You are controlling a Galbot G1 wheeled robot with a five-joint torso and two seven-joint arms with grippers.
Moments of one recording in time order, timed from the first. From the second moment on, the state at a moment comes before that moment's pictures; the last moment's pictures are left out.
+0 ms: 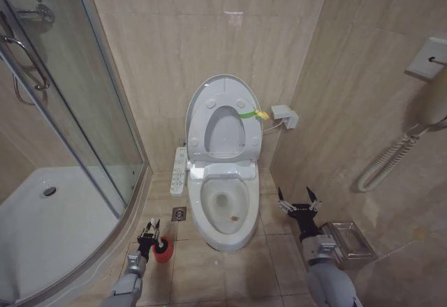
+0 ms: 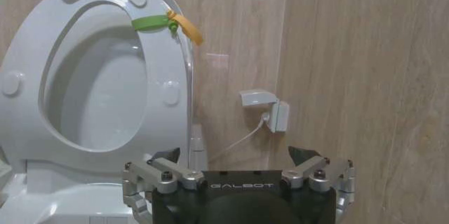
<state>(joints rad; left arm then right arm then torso) 0.84 -1.36 -0.45 -0.58 -0.16 -0.62 0.18 -1.41 1.36 0.57 1.90 0.13 0.11 0.12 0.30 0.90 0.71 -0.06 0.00</state>
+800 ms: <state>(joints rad) 0.84 -1.36 -0.47 -0.58 -0.18 -0.63 0.23 -1.41 1.36 0.57 1.90 0.13 0.11 0.12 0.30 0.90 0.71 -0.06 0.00</state>
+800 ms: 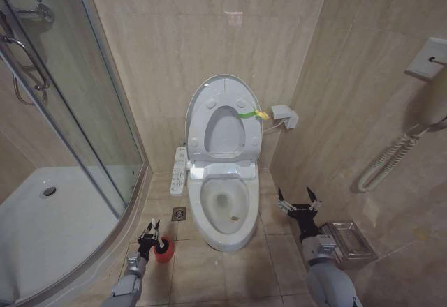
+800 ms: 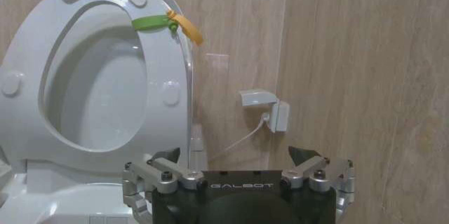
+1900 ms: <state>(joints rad) 1.07 -1.33 -0.51 -0.97 -0.27 -0.51 0.26 -1.41 1.36 0.57 1.90 0.13 0.11 0.12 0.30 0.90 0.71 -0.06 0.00</state>
